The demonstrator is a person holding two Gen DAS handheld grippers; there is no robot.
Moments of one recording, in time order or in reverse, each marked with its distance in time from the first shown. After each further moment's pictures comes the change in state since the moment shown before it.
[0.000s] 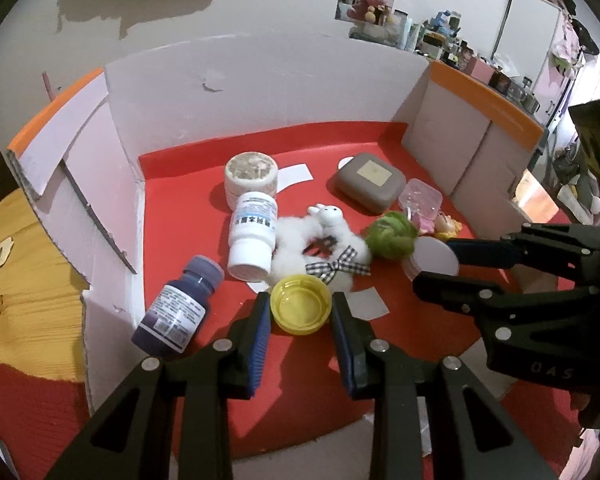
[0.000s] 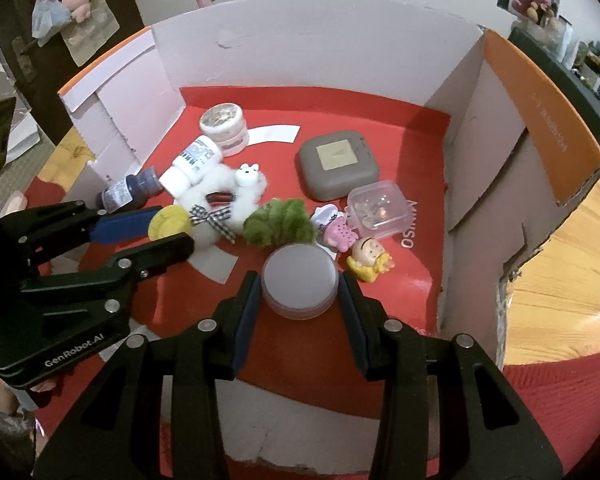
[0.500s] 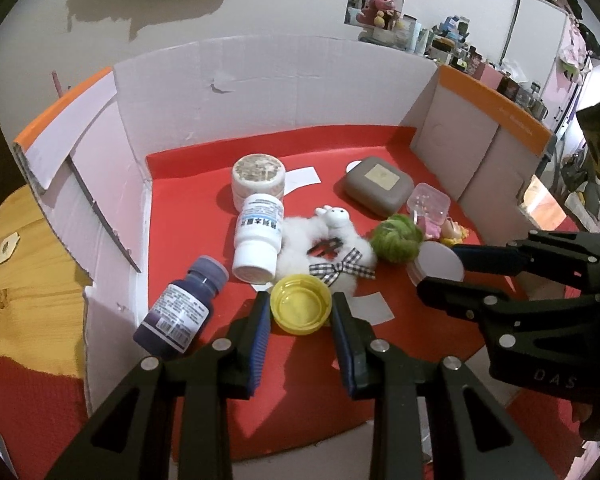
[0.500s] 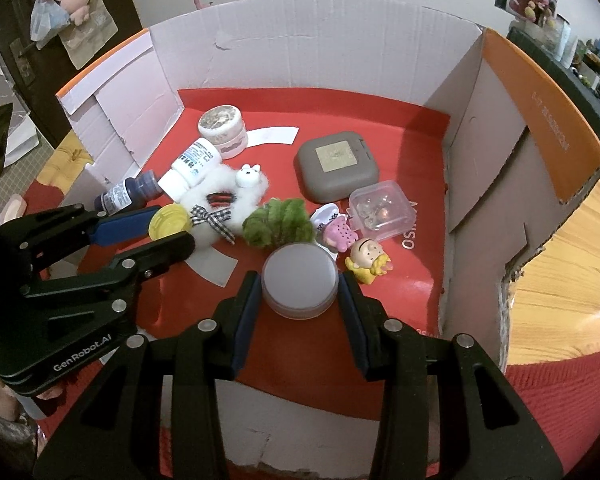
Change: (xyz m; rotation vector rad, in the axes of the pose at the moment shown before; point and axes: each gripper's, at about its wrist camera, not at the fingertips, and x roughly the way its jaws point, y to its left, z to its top) left arm 0.000 -0.002 -0.004 -0.023 -0.017 0.030; right arm 0.002 0.001 -0.003 0.003 -0.008 0.008
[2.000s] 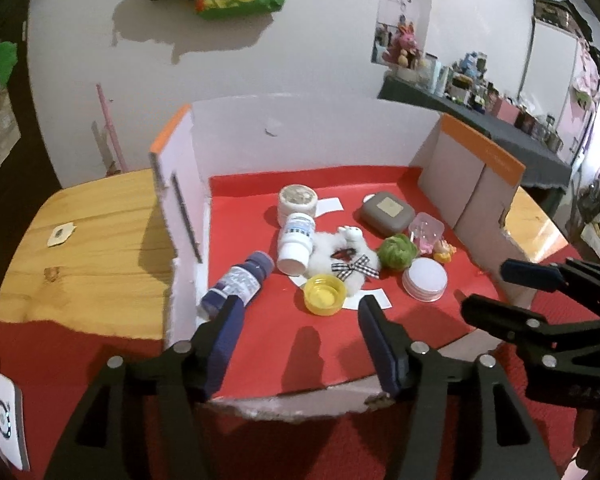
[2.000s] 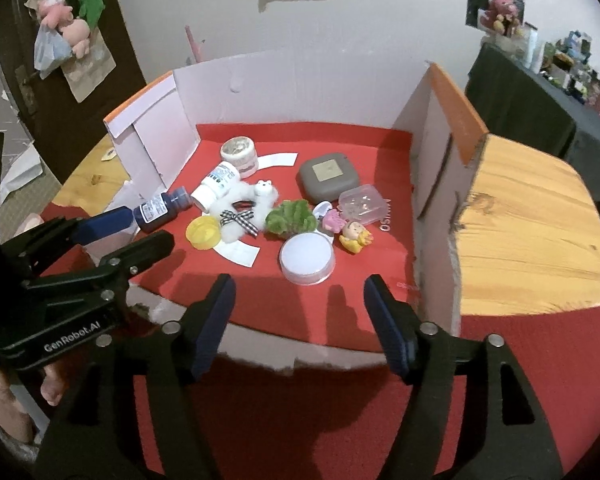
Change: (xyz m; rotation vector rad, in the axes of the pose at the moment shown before) left arm -0.055 0.002 -0.018 -0.068 -0.141 0.098; right arm -0.054 0.015 -0.027 0.048 -0.144 -0.037
